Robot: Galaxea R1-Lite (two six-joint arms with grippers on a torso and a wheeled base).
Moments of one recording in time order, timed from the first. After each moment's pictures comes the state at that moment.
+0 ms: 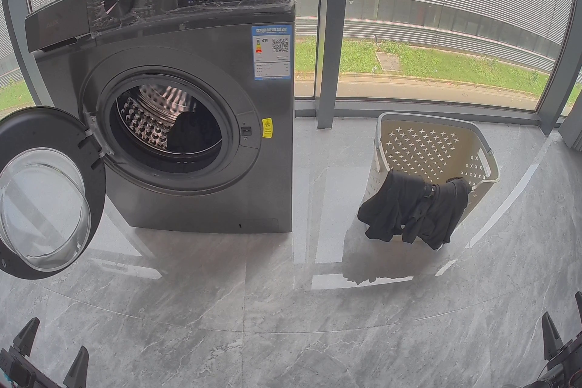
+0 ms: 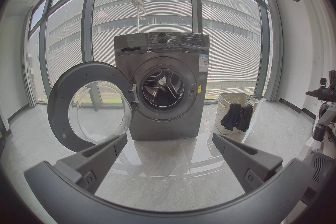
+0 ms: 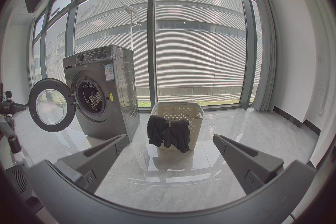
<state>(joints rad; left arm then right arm) 0.00 0.01 -0.02 0.04 -0.06 0.03 0.00 0.01 -0.02 -0.01 -0.01 0.01</state>
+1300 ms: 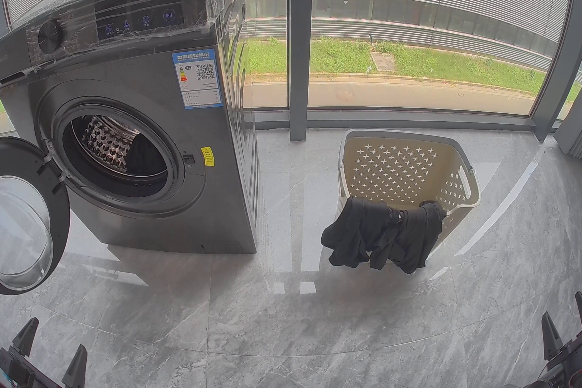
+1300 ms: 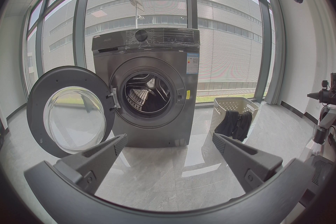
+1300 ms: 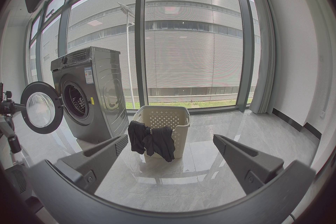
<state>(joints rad) 0.00 0.02 -0.02 0.04 -0.05 0.02 0.00 0.02 -0.02 -0.01 -0.01 0.01</state>
